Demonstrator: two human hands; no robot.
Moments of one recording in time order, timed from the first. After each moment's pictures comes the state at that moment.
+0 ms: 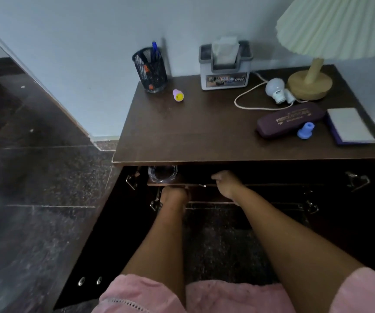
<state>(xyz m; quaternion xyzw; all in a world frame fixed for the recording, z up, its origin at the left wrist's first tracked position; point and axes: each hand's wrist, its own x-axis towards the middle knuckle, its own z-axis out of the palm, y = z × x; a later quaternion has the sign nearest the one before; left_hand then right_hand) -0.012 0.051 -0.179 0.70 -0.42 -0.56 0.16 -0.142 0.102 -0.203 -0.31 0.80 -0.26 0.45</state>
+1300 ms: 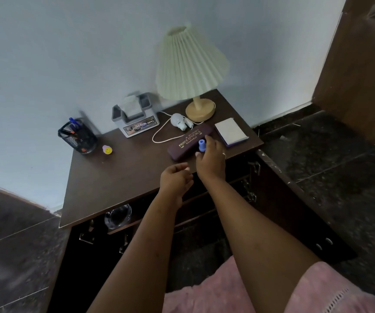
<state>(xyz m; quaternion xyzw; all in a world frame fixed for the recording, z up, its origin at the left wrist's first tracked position) -0.150 0.152 -0.064 0.47 -0.54 -0.68 0.14 -0.238 0.190 -0.097 -0.18 0.86 -0.47 0.06</state>
